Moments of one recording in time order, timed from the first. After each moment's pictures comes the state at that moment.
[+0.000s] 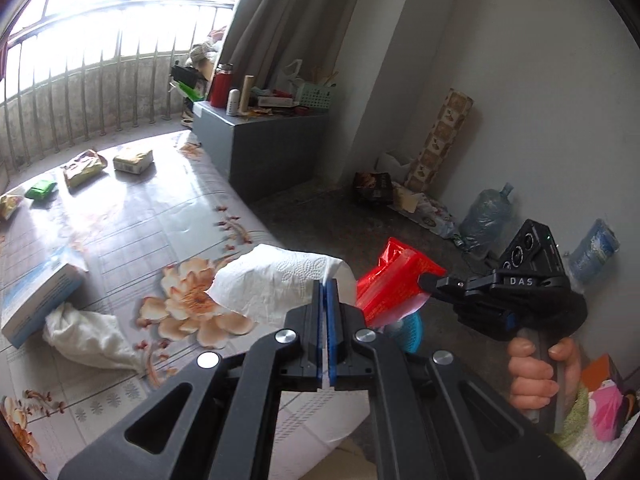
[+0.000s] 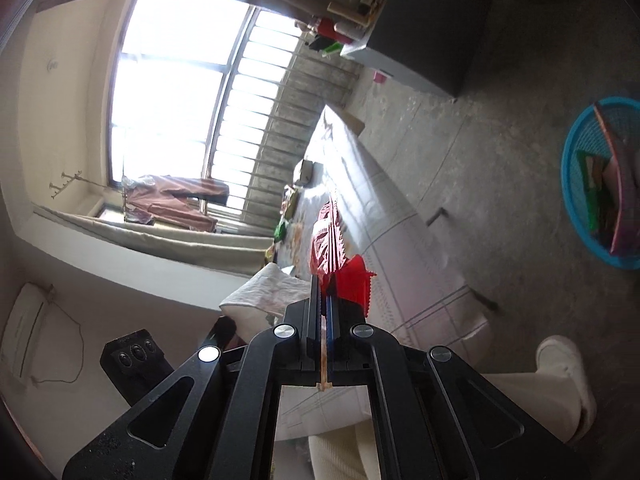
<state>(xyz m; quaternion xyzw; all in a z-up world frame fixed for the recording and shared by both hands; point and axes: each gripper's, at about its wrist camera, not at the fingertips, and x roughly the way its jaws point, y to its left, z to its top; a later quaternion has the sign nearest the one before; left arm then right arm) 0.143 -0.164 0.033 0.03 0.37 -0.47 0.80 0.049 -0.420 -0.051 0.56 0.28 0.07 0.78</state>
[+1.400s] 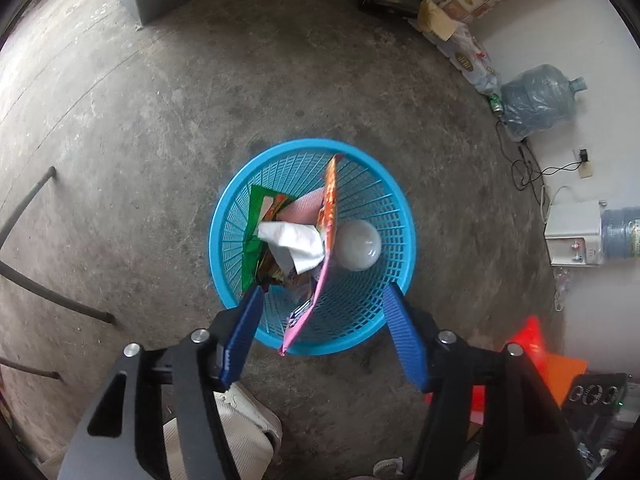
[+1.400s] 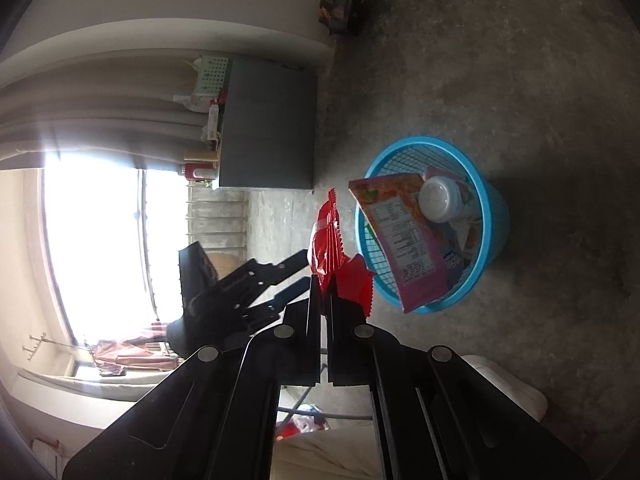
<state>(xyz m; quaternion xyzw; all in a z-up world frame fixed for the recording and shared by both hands) 0.157 -0.514 -0.200 0.15 0.67 -0.39 0.62 -0.098 -0.567 -0.175 0.67 0.22 -0.17 0.69</state>
